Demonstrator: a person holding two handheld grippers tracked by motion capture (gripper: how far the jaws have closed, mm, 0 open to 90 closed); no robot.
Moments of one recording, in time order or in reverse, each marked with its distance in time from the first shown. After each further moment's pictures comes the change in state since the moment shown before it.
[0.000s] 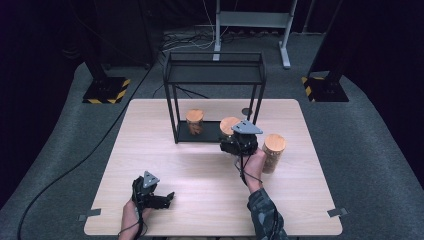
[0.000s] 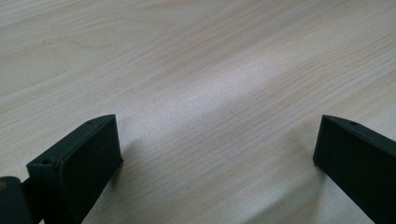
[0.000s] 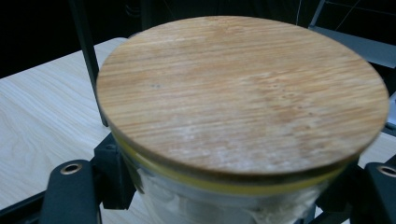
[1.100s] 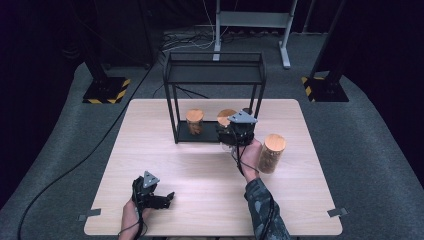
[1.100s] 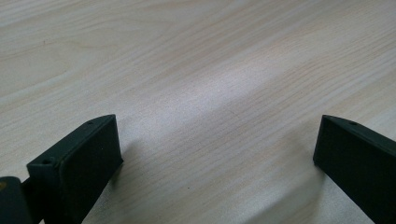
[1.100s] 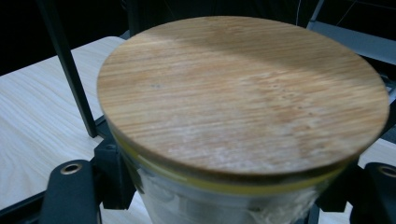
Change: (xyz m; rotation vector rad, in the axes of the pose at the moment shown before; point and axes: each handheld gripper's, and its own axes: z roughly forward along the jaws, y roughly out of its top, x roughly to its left) left arm 0.000 0.000 0.000 0.000 0.000 0.000; right arm -0.008 0.015 0.027 0.031 -0.007 -0.001
